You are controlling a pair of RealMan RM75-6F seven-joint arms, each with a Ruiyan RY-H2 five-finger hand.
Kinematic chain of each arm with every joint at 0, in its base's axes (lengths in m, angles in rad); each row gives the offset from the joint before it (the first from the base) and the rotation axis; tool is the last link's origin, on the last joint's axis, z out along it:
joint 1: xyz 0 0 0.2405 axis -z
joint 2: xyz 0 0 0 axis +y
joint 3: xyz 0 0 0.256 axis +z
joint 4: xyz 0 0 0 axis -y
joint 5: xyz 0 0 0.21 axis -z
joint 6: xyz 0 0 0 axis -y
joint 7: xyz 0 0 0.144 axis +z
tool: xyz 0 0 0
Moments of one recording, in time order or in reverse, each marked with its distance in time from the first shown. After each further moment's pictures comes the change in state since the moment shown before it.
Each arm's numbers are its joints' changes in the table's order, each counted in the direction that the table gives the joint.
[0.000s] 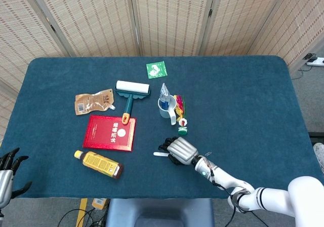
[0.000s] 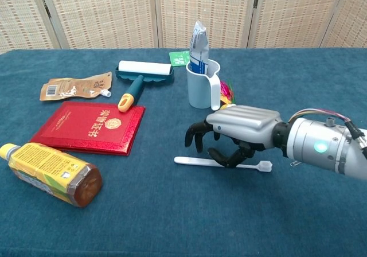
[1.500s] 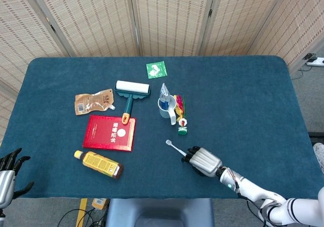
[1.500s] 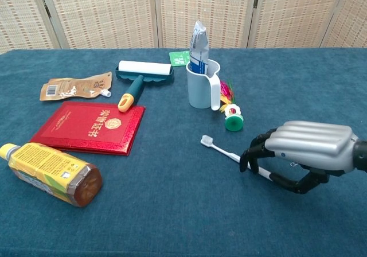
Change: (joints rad) left arm -0.001 -0.009 0.002 -0.007 -0.016 0.000 -0.008; right arm 0.090 0.233 -0.182 0.138 0.102 -0.097 -0.082
